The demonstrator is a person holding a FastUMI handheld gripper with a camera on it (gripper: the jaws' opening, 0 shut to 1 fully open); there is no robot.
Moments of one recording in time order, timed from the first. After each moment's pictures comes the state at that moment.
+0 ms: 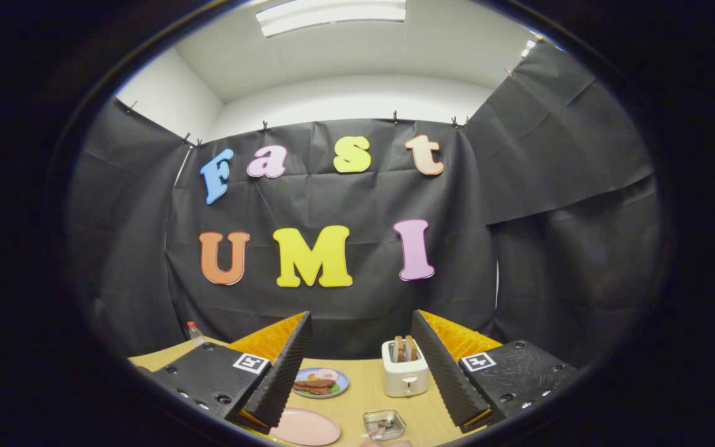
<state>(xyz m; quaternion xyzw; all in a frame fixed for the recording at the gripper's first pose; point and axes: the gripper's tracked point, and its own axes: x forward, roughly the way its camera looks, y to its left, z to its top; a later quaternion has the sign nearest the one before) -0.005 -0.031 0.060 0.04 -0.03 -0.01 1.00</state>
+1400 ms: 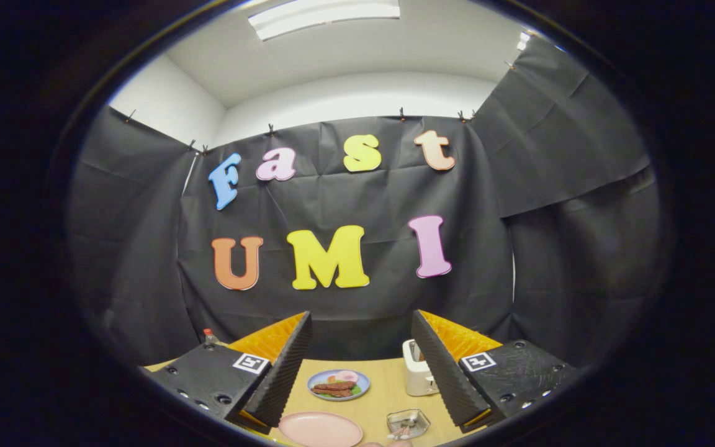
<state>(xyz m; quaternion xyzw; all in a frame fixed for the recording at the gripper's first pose) 0.002 0.002 0.059 0.06 -0.03 0.02 1.00</state>
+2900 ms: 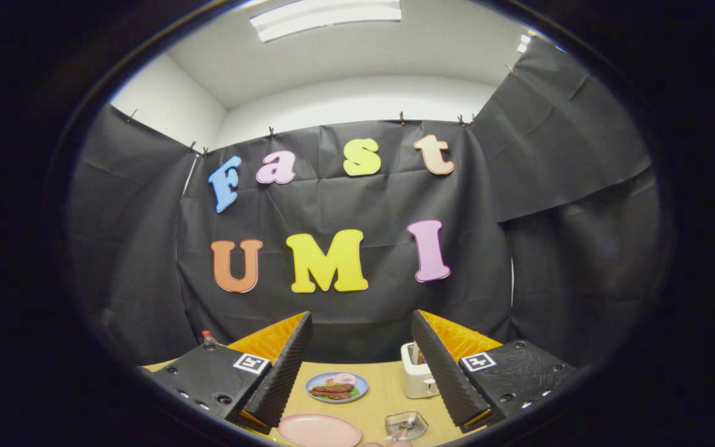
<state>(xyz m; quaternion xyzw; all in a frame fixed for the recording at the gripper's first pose) 0.001 0.003 0.067 0.05 -0.04 0.02 1.00</state>
